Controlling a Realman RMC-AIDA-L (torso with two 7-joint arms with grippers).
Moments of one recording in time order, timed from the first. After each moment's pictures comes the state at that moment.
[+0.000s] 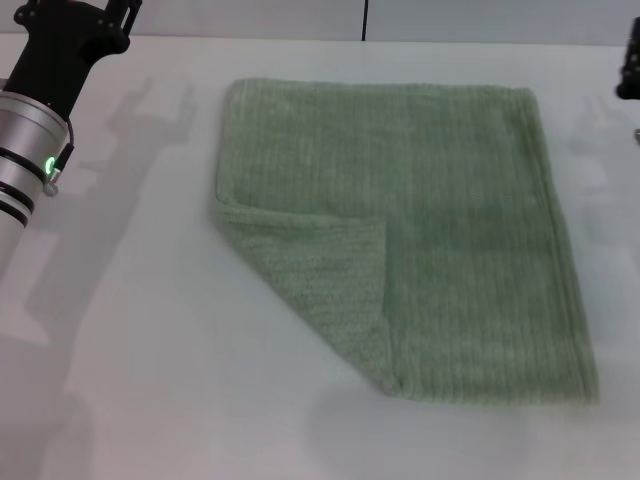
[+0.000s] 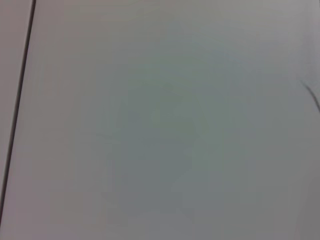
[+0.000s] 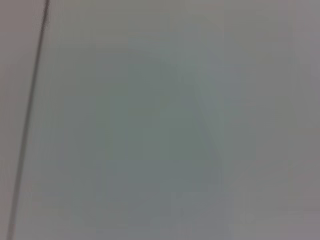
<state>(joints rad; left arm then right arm) -0.67 -2.08 0.94 -0.02 0.48 1.28 -0.33 0.39 2.04 -1.86 -0.57 -2.62 0.72 2.96</state>
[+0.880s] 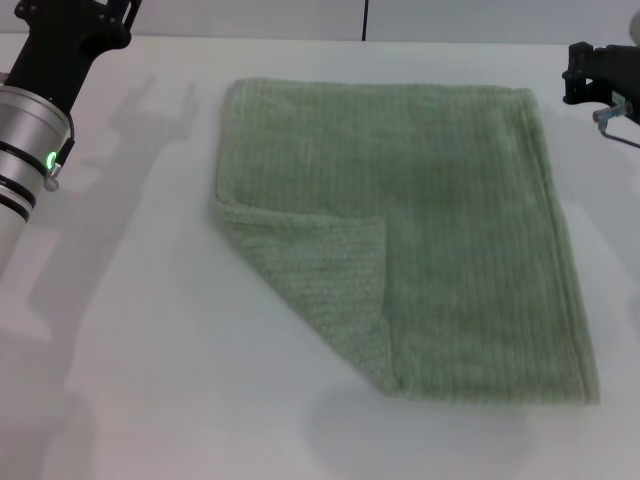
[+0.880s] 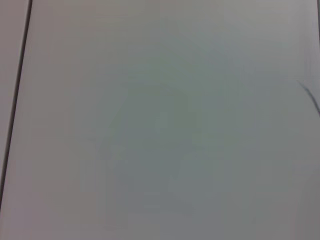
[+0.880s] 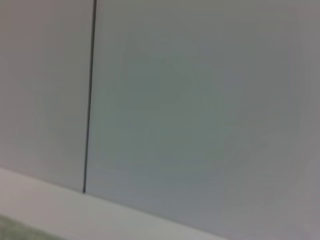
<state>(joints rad) -0.67 -2.08 0.94 -0.01 0.48 1.27 -0.32 0.31 2.04 -1.70 -1.19 -2.77 -0.22 2.94</state>
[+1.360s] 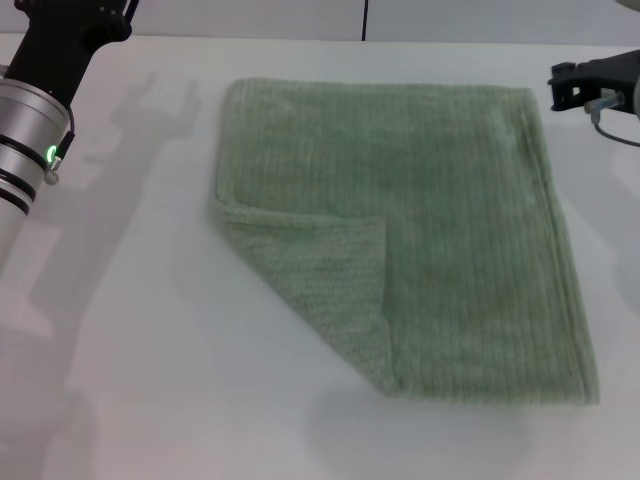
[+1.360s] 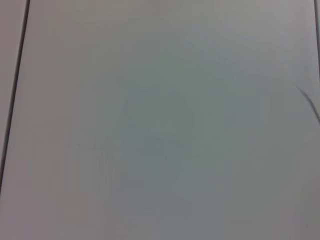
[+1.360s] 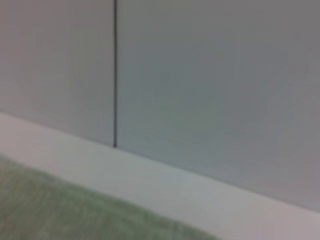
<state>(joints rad) -0.68 -2.08 0.94 0.00 0.48 1.27 -0.32 0.39 2.07 -1.57 -1.36 -2.77 -0.71 2.91</state>
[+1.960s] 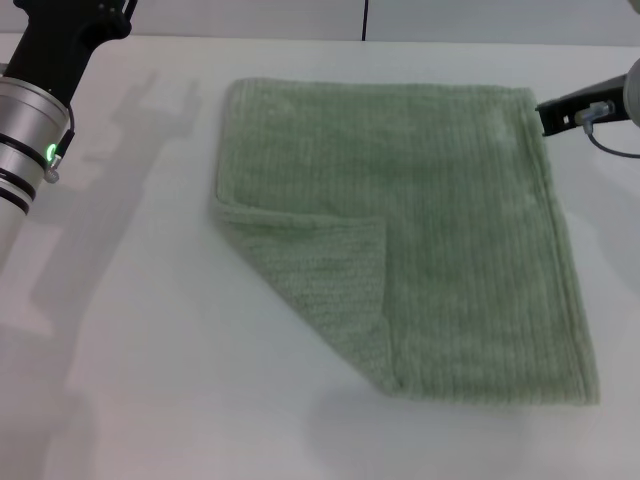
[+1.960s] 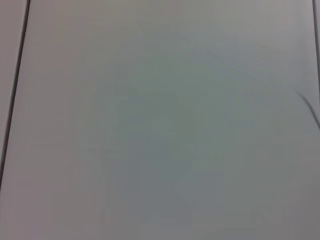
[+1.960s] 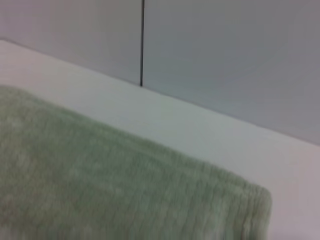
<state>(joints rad) -0.68 -2.08 0.94 0.00 0.48 1.28 -0.32 0.54 2.06 -1.47 -1.32 -2.76 -1.04 2.91</state>
